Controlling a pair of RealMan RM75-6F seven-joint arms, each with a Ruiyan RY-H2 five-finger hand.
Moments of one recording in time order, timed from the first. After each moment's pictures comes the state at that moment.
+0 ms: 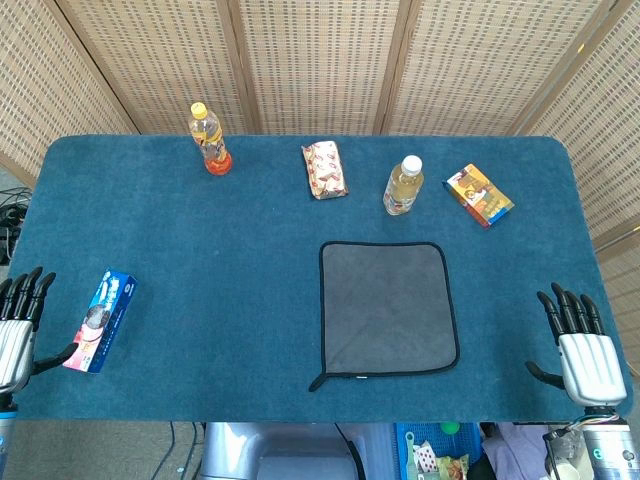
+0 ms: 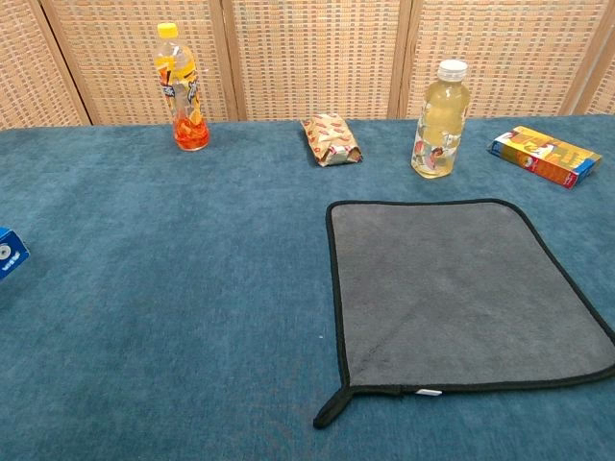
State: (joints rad) left arm -0.07 -1.21 -0.06 -1.57 1.50 1.54 0.10; right arm 0.07 -1.17 0.05 -1.60 -1.51 1.49 -0.13
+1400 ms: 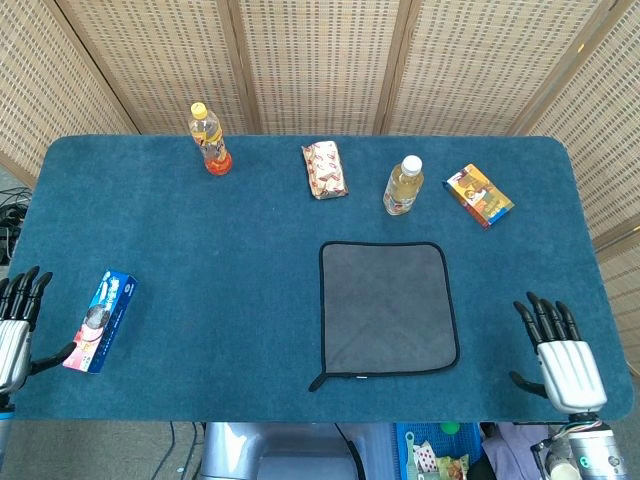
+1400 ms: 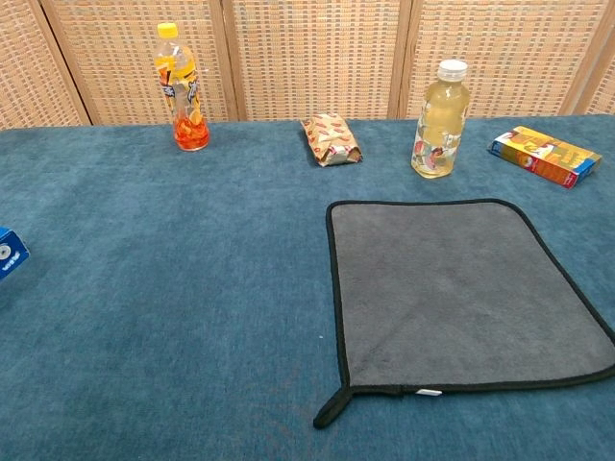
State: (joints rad) left arm -0.07 -1.20 -0.06 -1.58 1.50 1.55 0.08; right arm 0.08 -1.18 0.00 -1.65 -1.58 1.47 -0.18
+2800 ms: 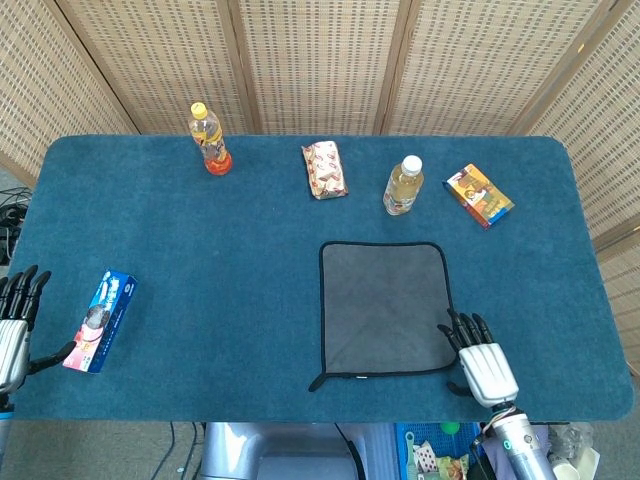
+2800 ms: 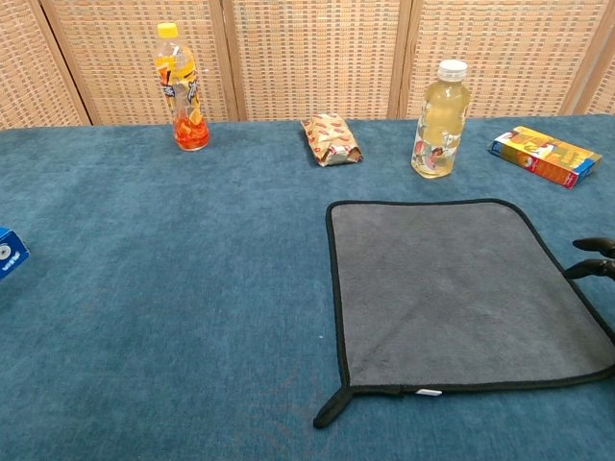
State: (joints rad) left arm -0.07 -1.20 -0.06 -1.58 1.51 1.56 0.07; right arm 0.16 -1.50 0.00 -1.42 -1.56 1.28 -0.22
